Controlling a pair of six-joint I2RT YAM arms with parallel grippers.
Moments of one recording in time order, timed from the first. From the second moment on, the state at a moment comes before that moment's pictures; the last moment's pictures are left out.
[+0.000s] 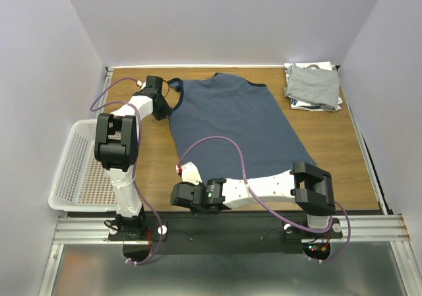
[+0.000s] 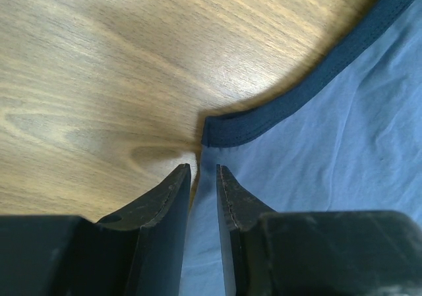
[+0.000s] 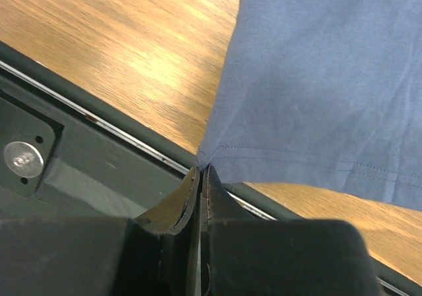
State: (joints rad) left arm -0.14 1.99 1.40 -0.38 -0.07 -0.64; right arm 1.46 1.86 1.35 -0.62 0.42 0.86
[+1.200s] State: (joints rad) left arm -0.15 2.01 1.37 -0.27 -0.13 -0.66; right arm 1.46 1.77 1.28 -0.61 0.38 0.88
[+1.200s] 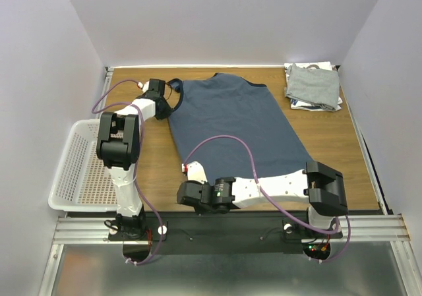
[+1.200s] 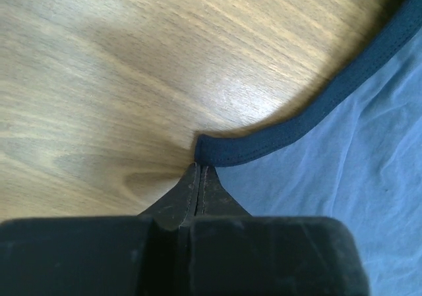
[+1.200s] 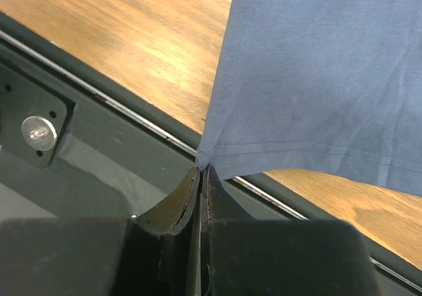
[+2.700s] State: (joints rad) left arm -0.24 1.96 1.54 -0.47 -0.42 -0.82; right arm 1.38 1.64 1.16 -0.42 0.20 0.87
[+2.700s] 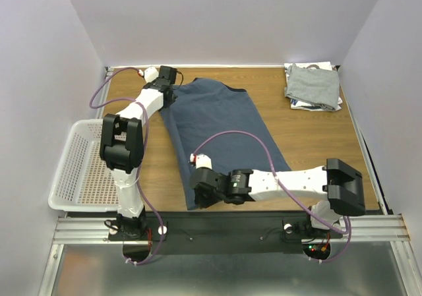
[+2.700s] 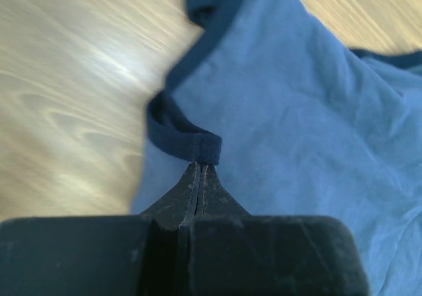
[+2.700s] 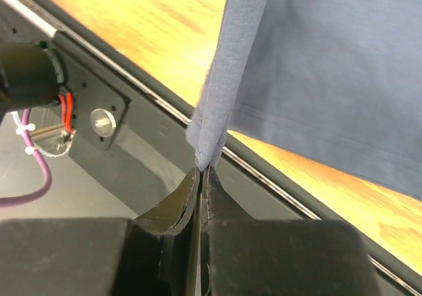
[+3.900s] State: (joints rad) left arm -0.38 2.21 1.79 -0.53 -0.42 -0.86; right arm 1.23 1.41 0.80 -0.41 0.30 0.94
